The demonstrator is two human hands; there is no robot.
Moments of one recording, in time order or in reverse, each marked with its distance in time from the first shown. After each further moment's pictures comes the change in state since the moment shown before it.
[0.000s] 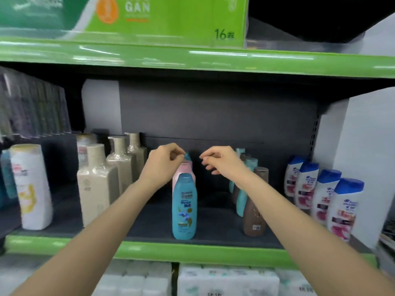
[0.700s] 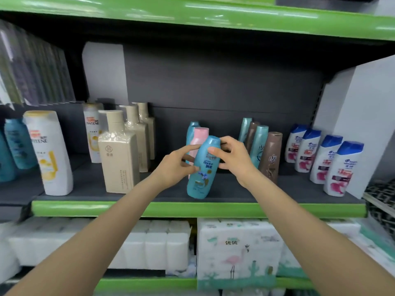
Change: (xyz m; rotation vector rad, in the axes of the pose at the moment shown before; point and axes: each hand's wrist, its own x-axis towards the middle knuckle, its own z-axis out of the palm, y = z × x) left_hand -0.065 -0.061 -0.006 -0.239 -0.445 0.005; right_hand -0.061 0.007 0.069 0.270 0.139 0.100
